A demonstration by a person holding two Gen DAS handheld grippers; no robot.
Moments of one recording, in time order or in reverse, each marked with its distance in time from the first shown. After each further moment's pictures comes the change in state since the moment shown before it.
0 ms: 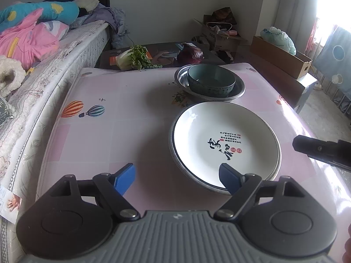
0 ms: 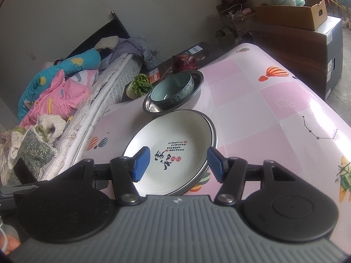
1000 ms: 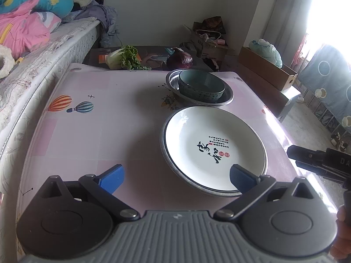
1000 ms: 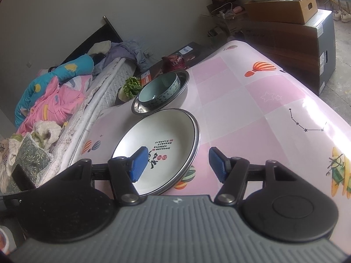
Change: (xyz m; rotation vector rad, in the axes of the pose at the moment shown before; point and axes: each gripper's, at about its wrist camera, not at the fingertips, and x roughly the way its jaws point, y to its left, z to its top) left arm 0.002 0.024 -0.005 -0.058 -0.037 -0.136; right arm 0.003 -0.026 -0.001 0.045 -0.009 -0.019
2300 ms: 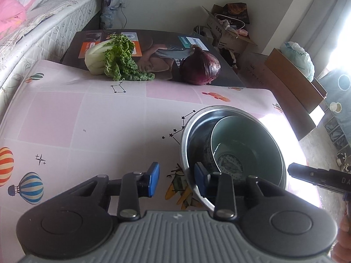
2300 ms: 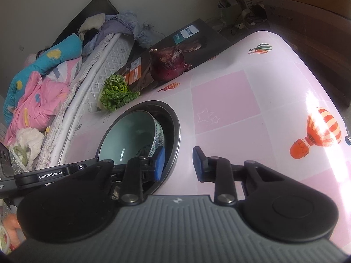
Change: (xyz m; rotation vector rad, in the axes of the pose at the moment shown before) left arm 0.202 0.033 0.158 -0.126 0.152 -0.010; right arm 0.228 -0.024 0.164 -0.018 0.230 0.049
